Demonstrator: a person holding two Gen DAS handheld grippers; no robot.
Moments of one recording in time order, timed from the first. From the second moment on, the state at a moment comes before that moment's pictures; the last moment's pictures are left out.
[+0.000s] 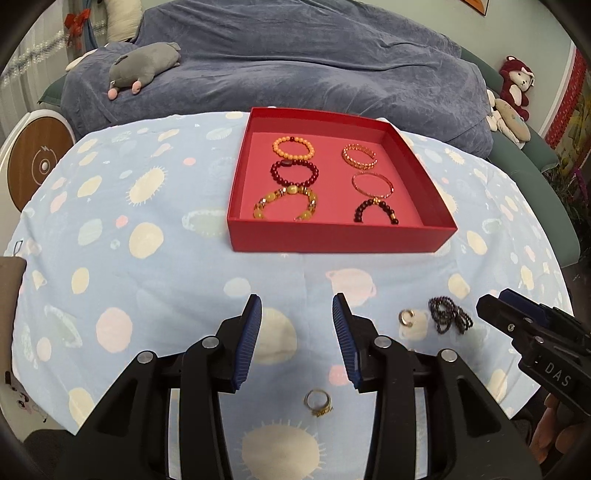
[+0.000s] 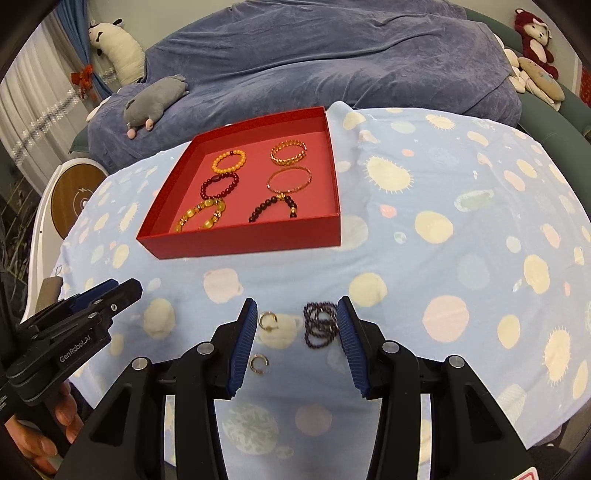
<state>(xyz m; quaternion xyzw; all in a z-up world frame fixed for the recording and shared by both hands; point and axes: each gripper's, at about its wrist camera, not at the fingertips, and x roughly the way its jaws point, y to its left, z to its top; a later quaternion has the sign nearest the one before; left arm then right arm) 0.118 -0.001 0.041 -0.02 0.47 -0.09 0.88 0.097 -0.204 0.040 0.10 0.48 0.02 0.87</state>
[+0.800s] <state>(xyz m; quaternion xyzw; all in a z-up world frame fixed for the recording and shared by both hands) 0.057 0.011 -0.005 -0.03 0.50 -0.08 0.86 0.072 -0.223 -0.002 0.08 0.50 0.00 0.86</state>
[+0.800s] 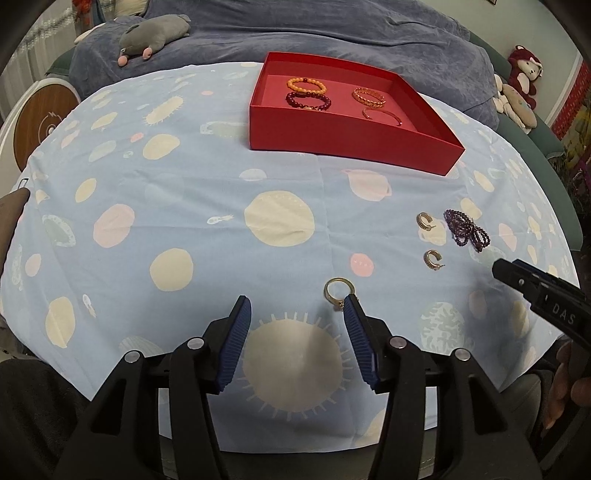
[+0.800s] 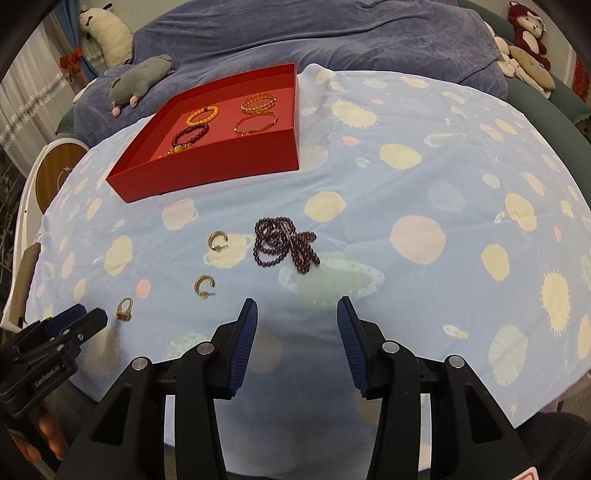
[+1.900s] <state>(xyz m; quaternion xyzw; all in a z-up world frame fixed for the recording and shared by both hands) 0.068 -0.013 -0.017 -0.03 0.53 -0.13 0.84 0.073 -0.221 0.002 0.13 0.50 0.03 0.86</state>
